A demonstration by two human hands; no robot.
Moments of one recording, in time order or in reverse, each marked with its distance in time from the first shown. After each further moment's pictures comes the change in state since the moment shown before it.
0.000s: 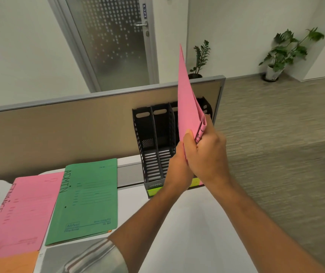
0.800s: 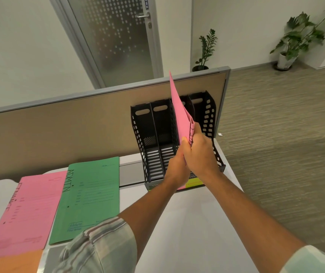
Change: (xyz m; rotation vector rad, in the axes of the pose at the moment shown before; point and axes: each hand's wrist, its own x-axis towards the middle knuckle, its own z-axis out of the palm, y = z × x) left_hand 0.042 -0.049 0.008 0.263 -0.109 -0.018; right_hand 0.008 0.089 0.060 -0.035 -0.195 0.142
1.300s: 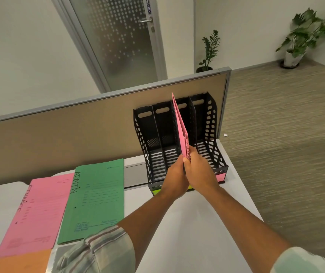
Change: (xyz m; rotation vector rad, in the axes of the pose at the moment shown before) left_hand -0.019 -0.024 0.004 0.148 0.005 -0.038; right_hand -0.026 0.043 0.026 -0.135 -0.310 0.252
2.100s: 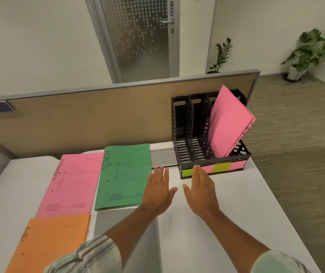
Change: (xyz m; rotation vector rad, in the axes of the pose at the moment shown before) left_hand -0.156 -0.151 -0.109 0.696 0.048 0.055; right_hand -0.154 -0.037 0.121 -0.458 0.007 -0.127
